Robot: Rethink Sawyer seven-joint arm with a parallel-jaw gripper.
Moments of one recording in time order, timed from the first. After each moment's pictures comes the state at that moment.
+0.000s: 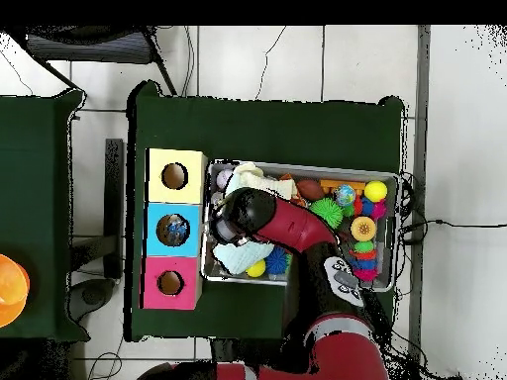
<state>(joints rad) -0.23 -0.48 0.03 1.65 0.21 0.71 2.26</state>
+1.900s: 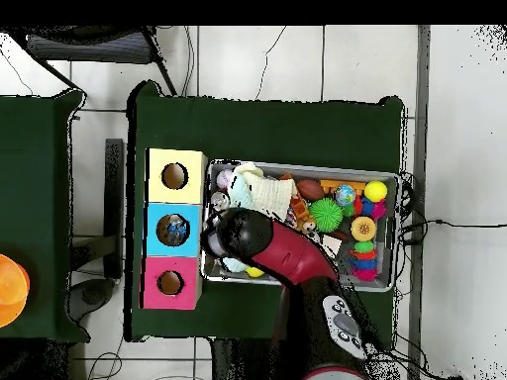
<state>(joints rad) -0.20 -0.63 0.00 1.84 0.35 0.57 2.26</state>
